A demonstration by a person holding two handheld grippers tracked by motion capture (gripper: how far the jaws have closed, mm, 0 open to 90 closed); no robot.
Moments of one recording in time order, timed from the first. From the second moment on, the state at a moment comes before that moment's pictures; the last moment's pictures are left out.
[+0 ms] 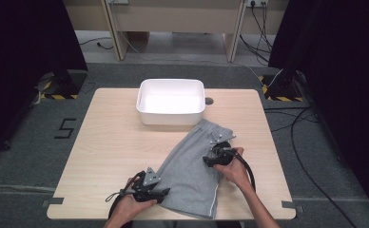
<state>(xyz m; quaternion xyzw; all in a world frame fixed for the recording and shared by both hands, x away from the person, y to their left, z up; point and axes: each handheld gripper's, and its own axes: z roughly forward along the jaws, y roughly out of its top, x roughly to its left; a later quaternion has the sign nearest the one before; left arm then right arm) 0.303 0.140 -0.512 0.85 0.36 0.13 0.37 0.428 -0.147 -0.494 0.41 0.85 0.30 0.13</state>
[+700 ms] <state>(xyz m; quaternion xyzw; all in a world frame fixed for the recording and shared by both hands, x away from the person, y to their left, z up) 0.317 0.122 -0.494 0.85 0.33 0.10 0.39 0.399 -0.143 -0.477 0.39 0.84 0.35 0.12</state>
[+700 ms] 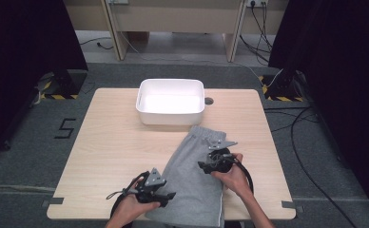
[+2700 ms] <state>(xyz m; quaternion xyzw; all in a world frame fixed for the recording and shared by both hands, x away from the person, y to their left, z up) 0.394 0.030 -0.485 0.83 0.36 0.09 0.41 0.390 -0.231 -0.488 0.48 0.80 0.33 0.16</state>
